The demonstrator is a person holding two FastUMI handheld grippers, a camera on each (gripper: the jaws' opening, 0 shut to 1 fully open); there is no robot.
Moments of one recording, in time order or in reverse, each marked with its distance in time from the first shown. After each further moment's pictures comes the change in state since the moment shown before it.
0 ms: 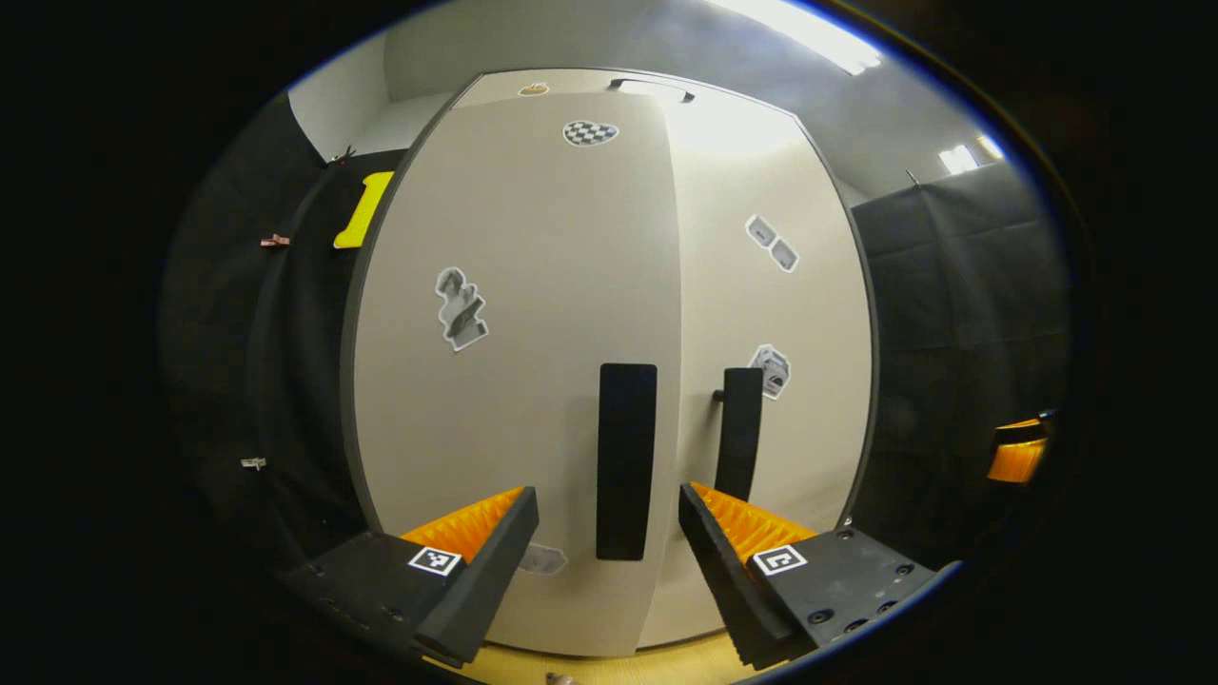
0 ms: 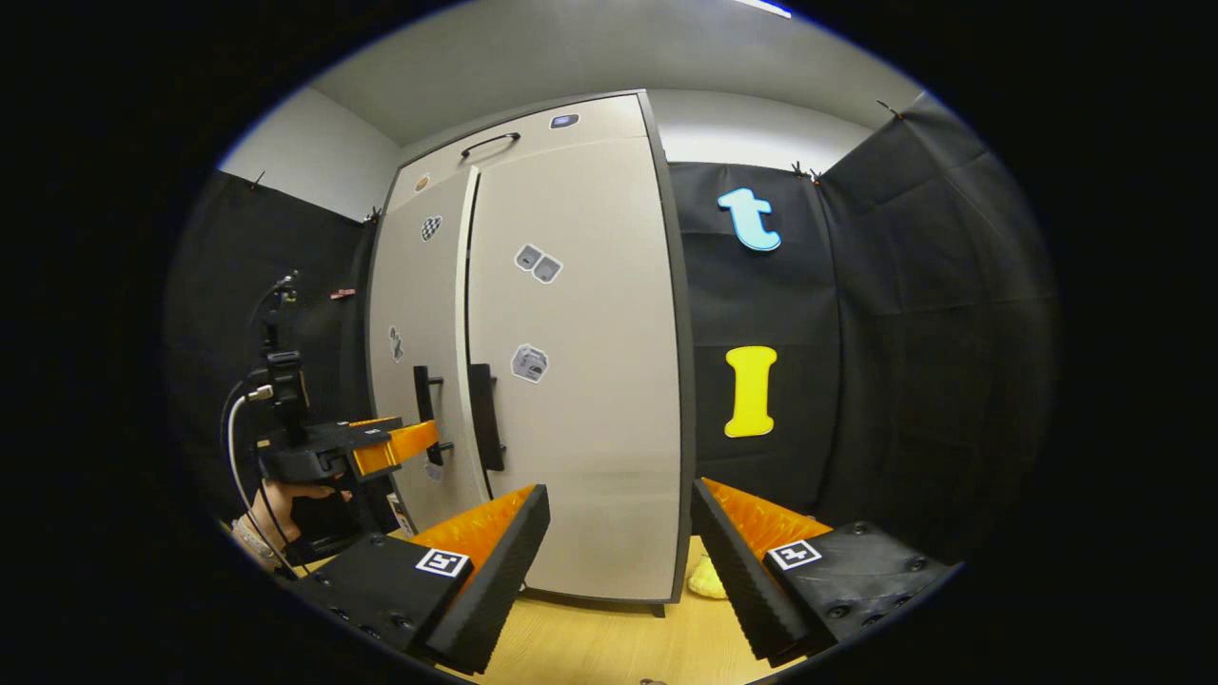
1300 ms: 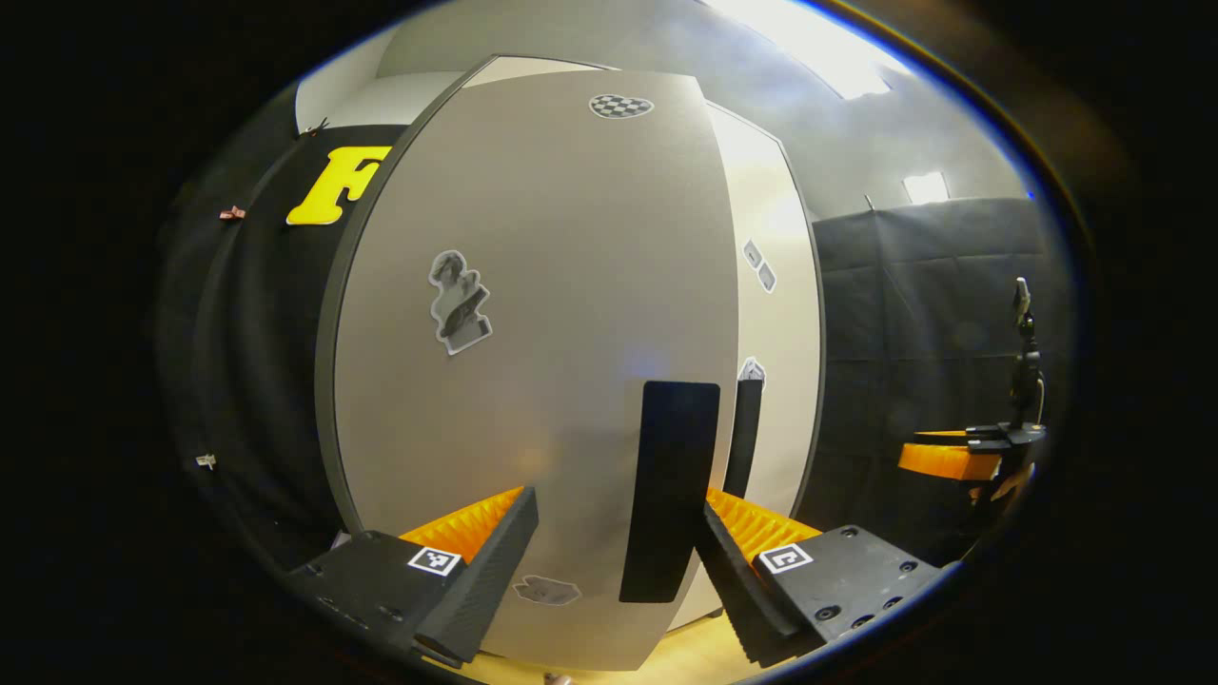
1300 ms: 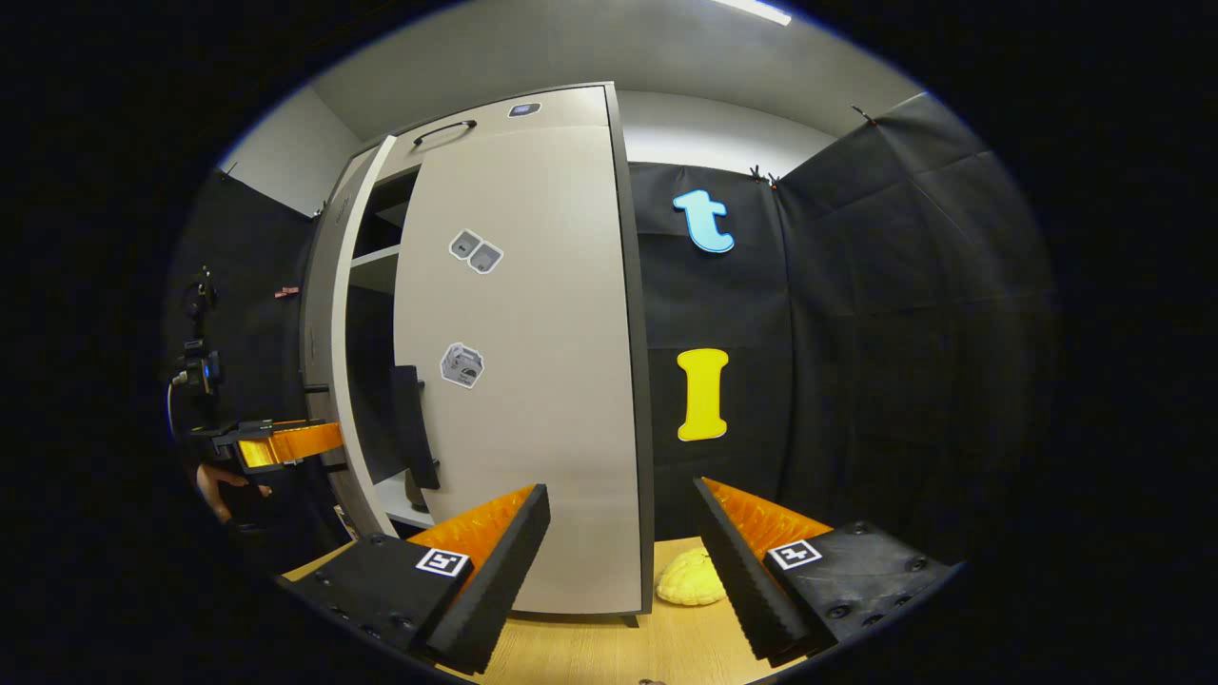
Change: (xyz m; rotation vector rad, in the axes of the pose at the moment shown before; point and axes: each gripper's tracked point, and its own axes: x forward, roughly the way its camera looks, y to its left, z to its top) left arm 0.023 0.025 0.001 -0.034 0.013 -0.210; right arm 0.032 -0.044 -0.004 -0.011 -0.025 -0.193
